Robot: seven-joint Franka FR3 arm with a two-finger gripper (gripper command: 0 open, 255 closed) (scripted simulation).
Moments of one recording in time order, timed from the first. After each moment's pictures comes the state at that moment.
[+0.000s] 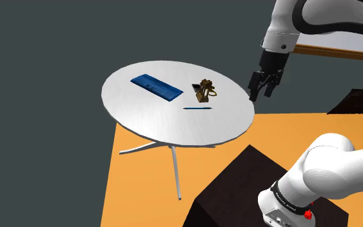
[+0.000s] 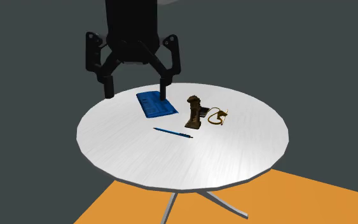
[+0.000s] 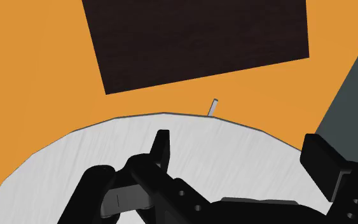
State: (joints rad) arm 0.02 -0.77 -0.06 -2.38 0.01 1.44 0.17
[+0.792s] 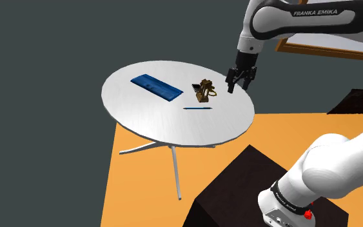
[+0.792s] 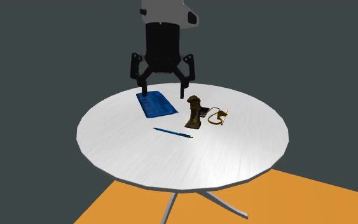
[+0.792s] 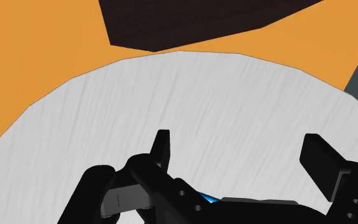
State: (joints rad) arm 0.00 -0.44 -0.14 -2.25 -0.03 1.66 0.09
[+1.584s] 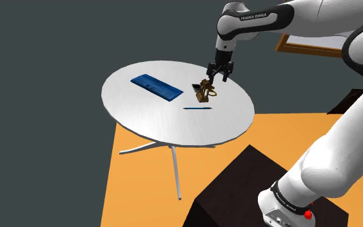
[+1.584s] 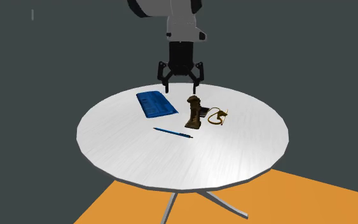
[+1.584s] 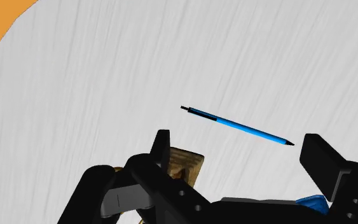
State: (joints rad) arm -0.03 0.03 -0.21 -1.88 0.01 1.78 0.00
